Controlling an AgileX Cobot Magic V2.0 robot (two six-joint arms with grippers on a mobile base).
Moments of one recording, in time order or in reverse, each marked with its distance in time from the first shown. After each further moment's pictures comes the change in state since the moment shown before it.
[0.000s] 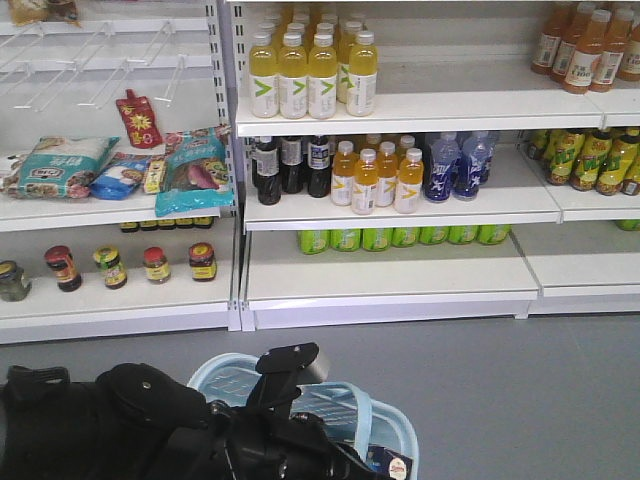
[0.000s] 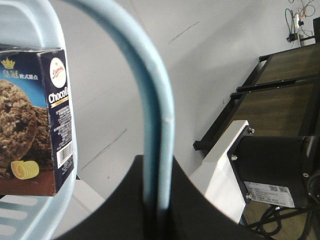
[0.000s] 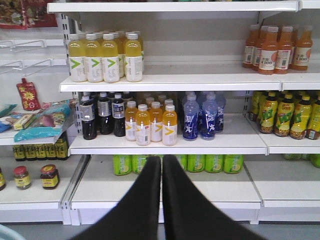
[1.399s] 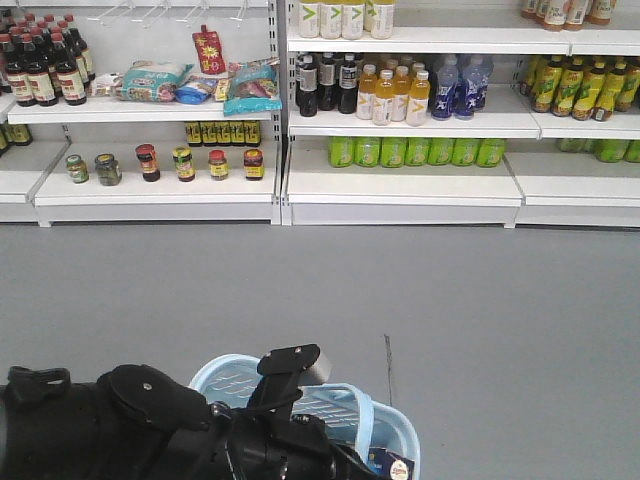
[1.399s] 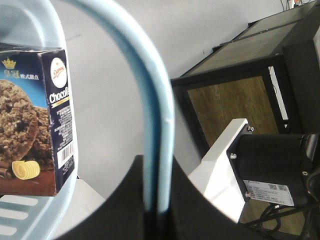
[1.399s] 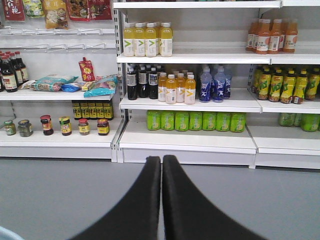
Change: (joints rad) left arm 0.000 0.000 0.000 0.000 0.000 0.000; right arm 0.000 0.000 0.000 0.000 0.000 0.000
